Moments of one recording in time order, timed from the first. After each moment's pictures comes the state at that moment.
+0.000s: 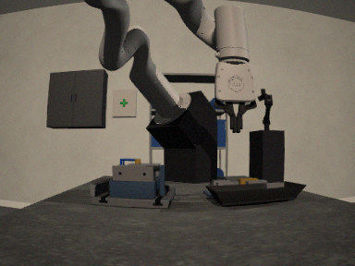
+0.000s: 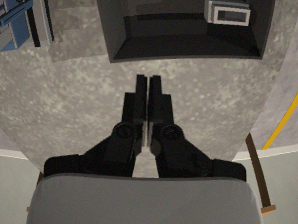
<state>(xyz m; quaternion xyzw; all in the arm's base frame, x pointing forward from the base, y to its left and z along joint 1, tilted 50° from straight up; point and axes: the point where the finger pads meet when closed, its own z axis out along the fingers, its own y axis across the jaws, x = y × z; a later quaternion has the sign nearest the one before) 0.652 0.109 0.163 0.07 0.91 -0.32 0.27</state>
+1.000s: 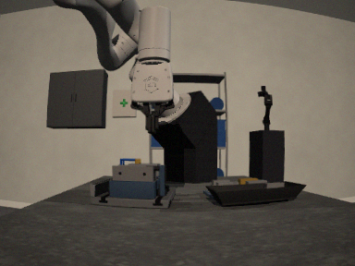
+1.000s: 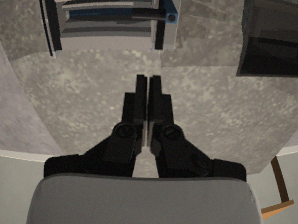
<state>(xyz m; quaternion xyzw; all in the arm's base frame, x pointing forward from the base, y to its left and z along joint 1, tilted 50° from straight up) 0.586 -0.050 0.267 0.07 0.91 -0.32 0.27</state>
